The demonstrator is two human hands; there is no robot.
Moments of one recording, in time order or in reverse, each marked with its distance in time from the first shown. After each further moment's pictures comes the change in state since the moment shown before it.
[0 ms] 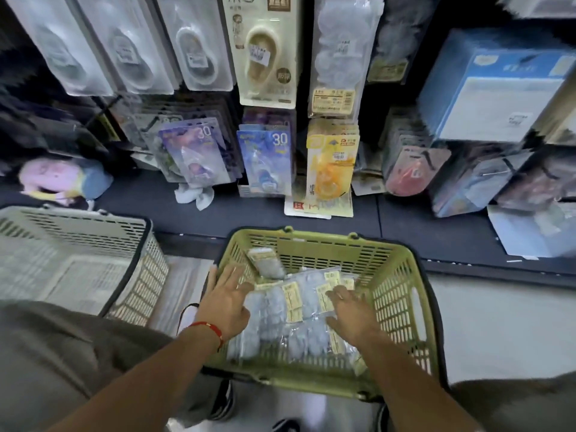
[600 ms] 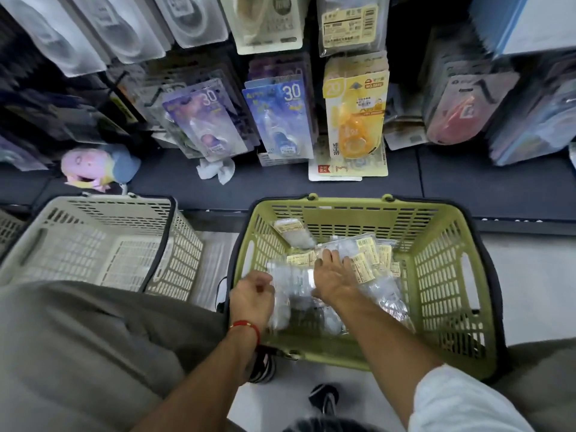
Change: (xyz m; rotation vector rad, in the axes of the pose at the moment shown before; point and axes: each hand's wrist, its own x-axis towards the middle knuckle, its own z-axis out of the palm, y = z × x) left_hand -0.025 0.031 0.016 -0.870 0.153 -0.652; right_hand 0.061 -0.095 0.035 -0.229 -0.053 -0.085
